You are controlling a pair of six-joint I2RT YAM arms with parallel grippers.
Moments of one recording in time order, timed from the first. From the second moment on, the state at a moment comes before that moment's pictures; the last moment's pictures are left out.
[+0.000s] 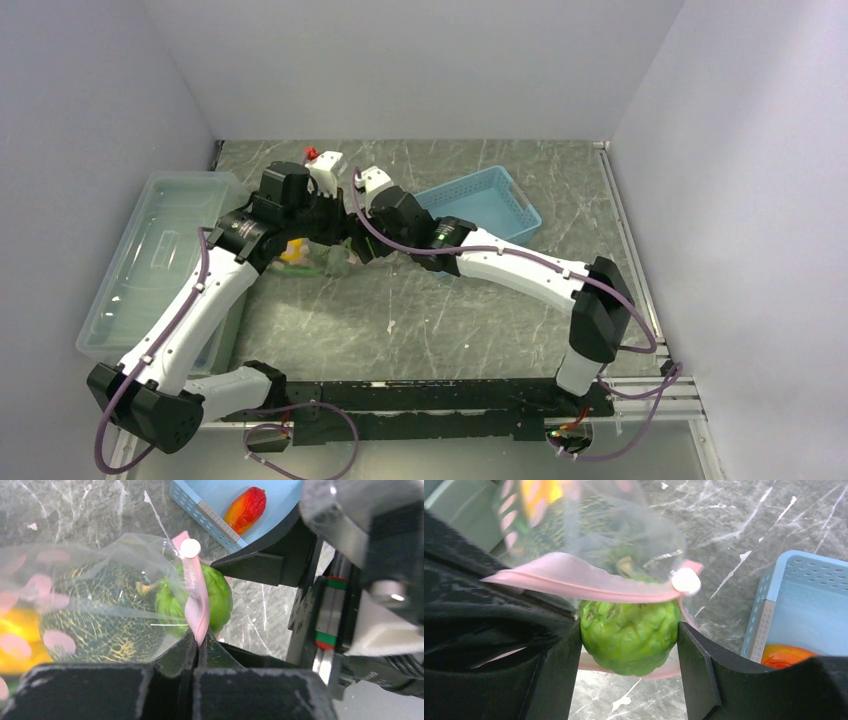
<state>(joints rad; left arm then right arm) -0.44 1.14 1.25 -0.73 0.22 -0.24 1.00 1.70 1.47 -0.30 0.16 0.26</state>
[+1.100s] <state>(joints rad) -0.46 1.14 1.24 -0.73 0.22 -0.25 0.99 1.59 1.37 -0.30 0.13 0.26</state>
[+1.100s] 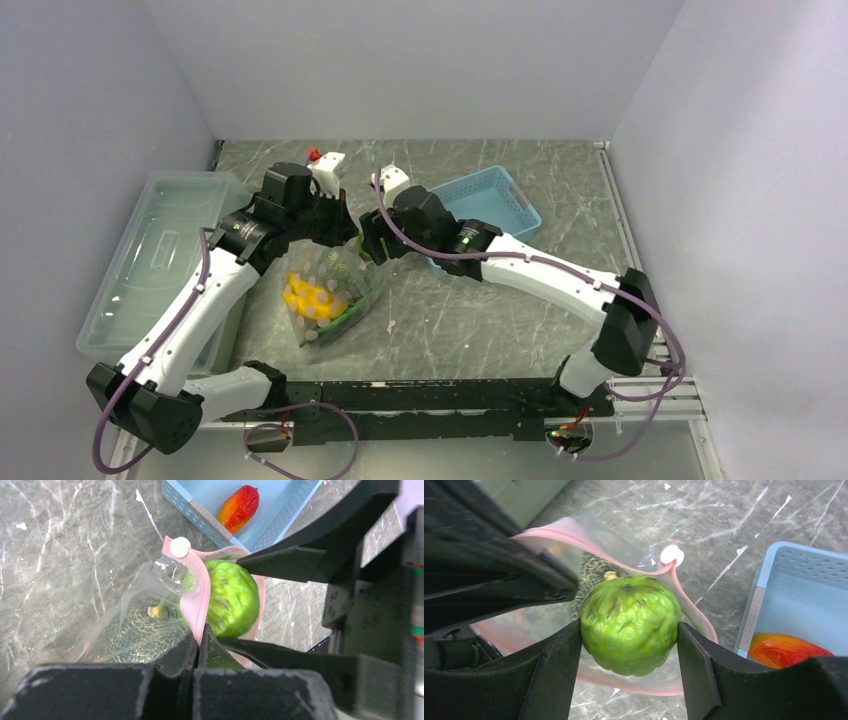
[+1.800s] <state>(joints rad) -0.46 1.13 1.24 -0.70 0.34 -0.21 0.99 1.49 1.31 -0.25 0.08 0.27</state>
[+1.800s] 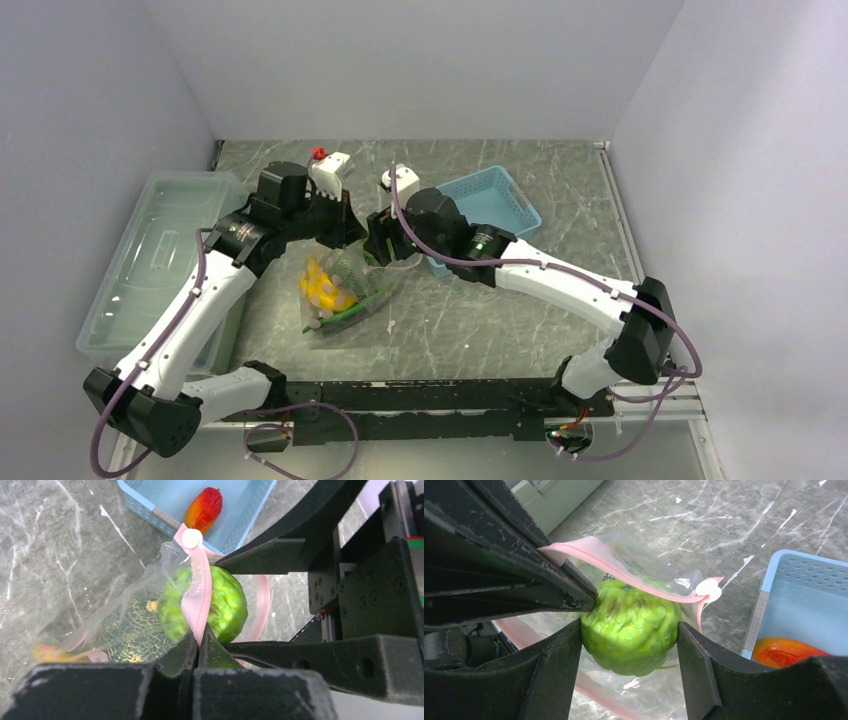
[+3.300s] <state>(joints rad) -0.40 1.18 1.27 -0.59 0.58 -0.18 1.00 1.57 1.21 -0.01 0.26 0.32</state>
